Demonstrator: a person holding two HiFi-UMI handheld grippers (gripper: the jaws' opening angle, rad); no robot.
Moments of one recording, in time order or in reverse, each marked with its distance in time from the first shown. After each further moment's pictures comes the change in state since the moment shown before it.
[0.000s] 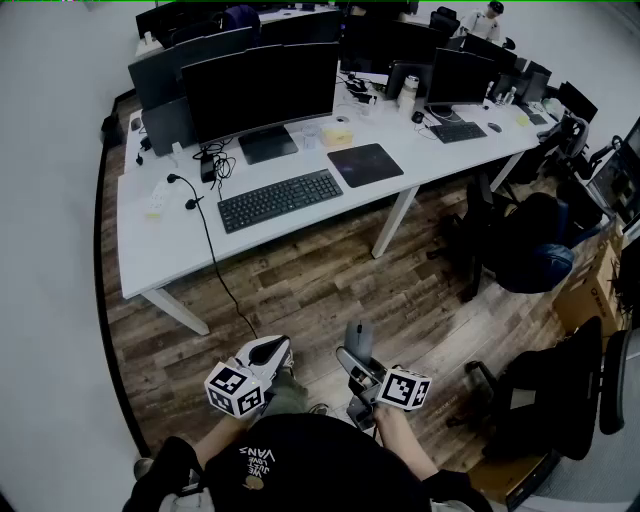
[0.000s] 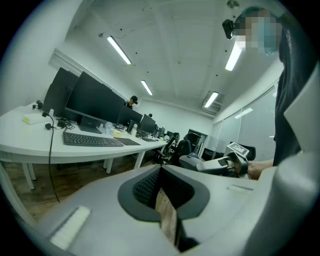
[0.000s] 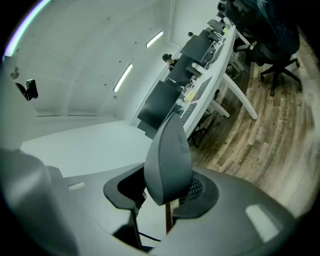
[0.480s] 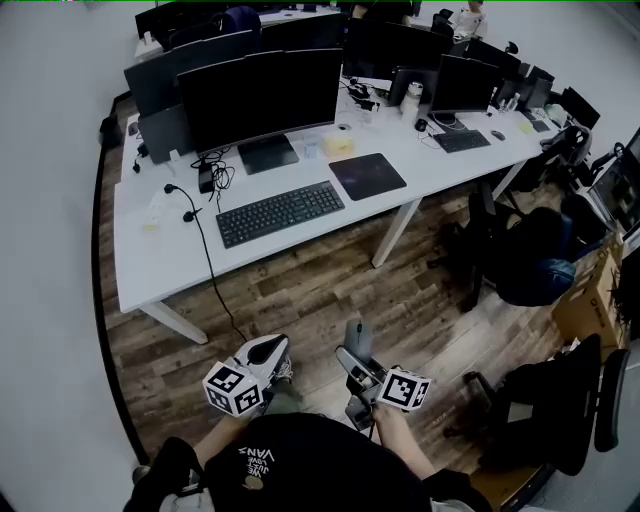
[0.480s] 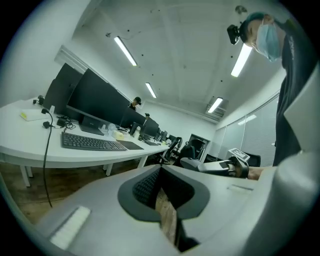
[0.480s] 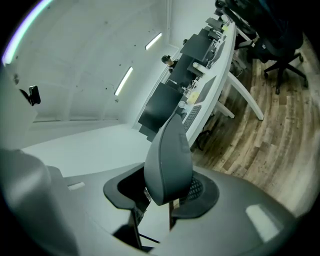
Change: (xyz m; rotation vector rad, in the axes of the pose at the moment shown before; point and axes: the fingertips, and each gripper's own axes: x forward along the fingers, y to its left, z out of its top) left arm 0.032 0.035 0.029 -0.057 -0.037 0.009; right arm 0.039 0.011 0.047 -0.019 -0.013 0.071
